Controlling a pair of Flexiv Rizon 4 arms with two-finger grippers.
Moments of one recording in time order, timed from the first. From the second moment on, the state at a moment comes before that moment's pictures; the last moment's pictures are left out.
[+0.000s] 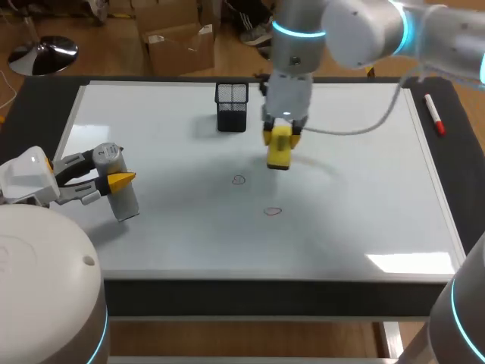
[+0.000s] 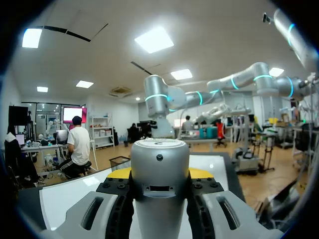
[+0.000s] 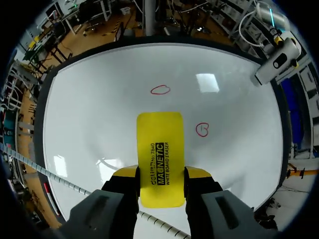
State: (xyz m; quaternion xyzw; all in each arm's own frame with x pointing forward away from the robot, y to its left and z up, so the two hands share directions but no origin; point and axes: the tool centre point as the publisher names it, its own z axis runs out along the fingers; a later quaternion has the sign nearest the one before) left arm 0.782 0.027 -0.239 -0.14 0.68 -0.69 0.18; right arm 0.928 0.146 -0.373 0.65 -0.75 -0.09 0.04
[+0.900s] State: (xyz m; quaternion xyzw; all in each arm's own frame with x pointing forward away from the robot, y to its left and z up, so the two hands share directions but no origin) left arm 0.782 0.027 -0.239 -0.14 0.68 -0.69 0.18; right arm 0.914 0.251 -0.410 0.69 -0.71 -0.07 0.07
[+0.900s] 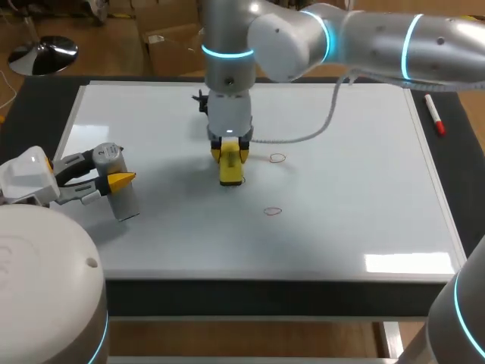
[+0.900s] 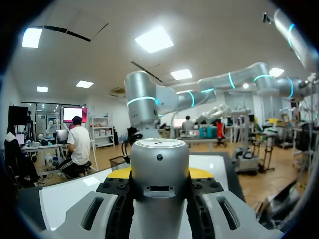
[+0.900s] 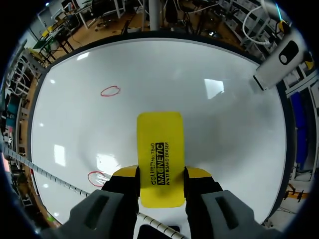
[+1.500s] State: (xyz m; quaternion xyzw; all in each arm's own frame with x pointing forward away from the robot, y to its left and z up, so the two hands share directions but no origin) left arm 0.782 0.027 -0.239 -0.14 0.68 -0.69 0.18; right arm 0.908 0.260 -0.429 0.69 -0.71 -0.06 0.06
